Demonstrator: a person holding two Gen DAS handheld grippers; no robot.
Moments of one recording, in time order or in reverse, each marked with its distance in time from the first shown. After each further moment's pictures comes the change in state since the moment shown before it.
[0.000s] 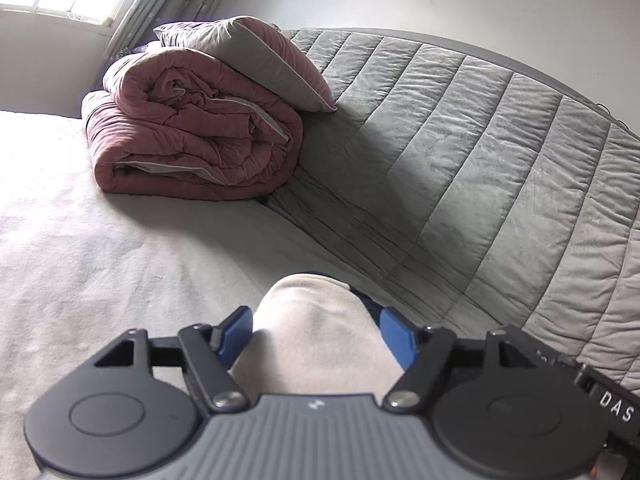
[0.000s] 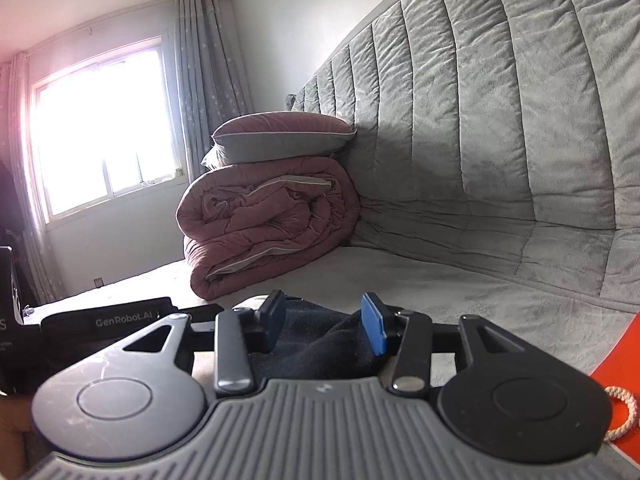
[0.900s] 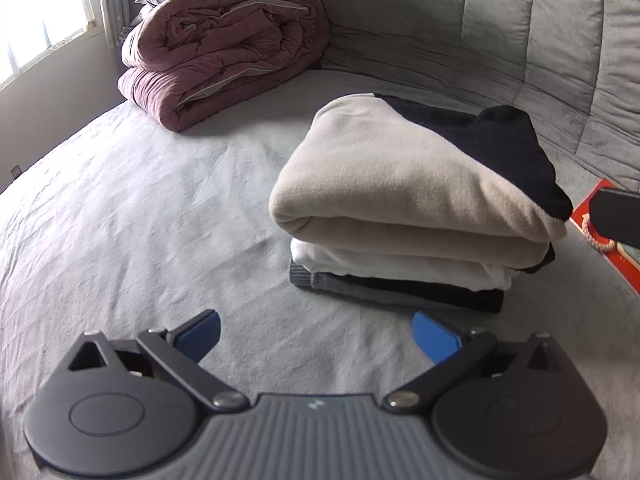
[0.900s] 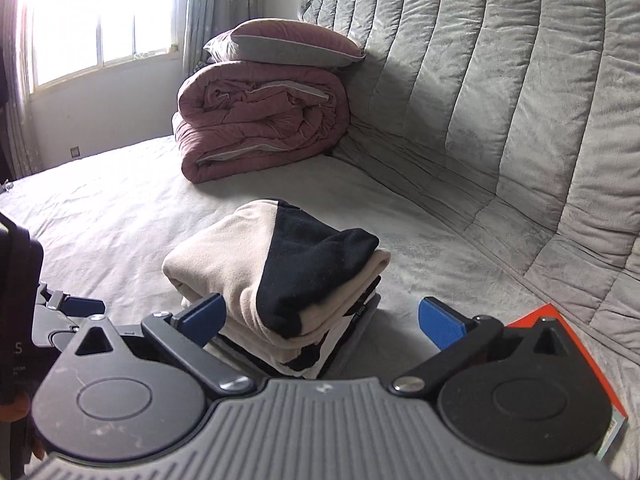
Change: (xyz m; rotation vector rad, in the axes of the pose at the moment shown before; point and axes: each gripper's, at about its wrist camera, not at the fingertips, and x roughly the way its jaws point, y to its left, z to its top) left arm -0.043 -0.052 -0.036 0.398 0.465 0.380; right arm -0.060 0.041 0.023 -0.251 0.386 -0.136
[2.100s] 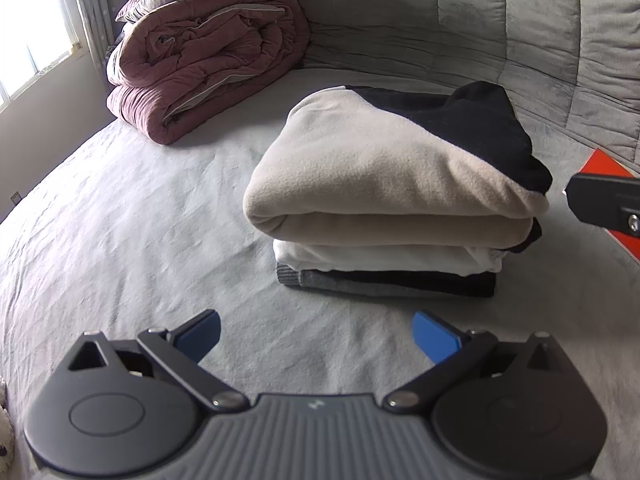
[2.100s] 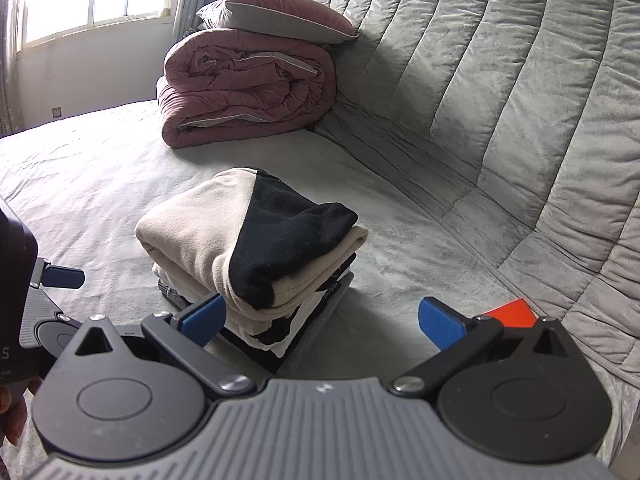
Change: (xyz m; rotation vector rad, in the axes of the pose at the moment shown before) left arm -0.003 -0.018 0.000 0.076 -0.004 0.026; right arm 0.004 0.001 -0.004 -0.056 0.047 -0.077
